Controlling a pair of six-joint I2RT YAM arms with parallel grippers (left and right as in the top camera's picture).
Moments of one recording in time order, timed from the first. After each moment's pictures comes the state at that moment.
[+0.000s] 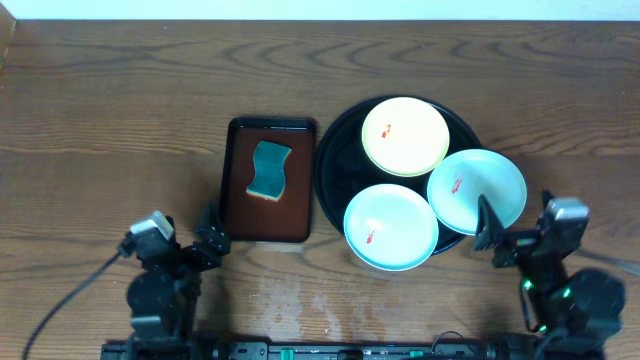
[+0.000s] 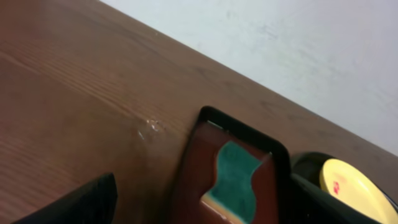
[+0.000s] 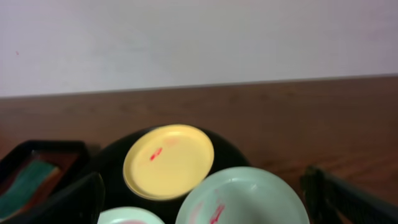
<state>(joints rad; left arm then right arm) 0.04 0.14 0.28 -0.42 0.00 -0.45 -0.07 0.29 0.46 -0.37 -0.21 0.10</state>
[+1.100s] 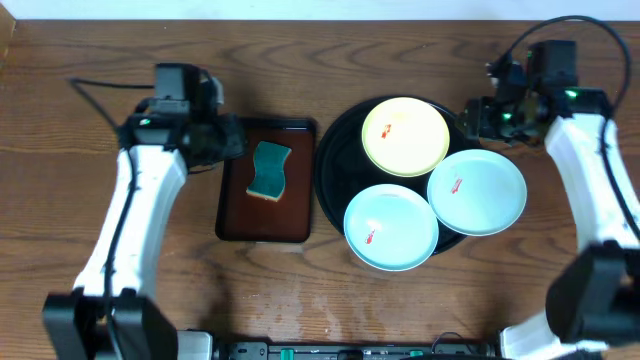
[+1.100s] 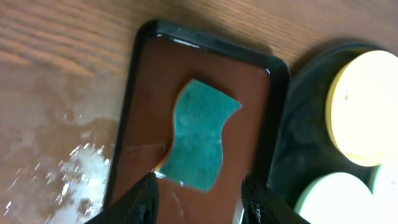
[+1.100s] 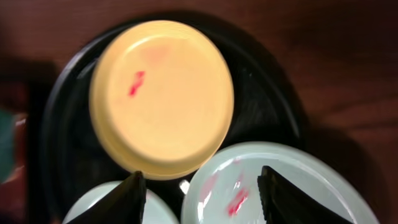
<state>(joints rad) -0.05 1.56 1.29 -0.85 0.22 -0.30 -0.03 1.74 1.44 -0.85 -0.30 0.05</state>
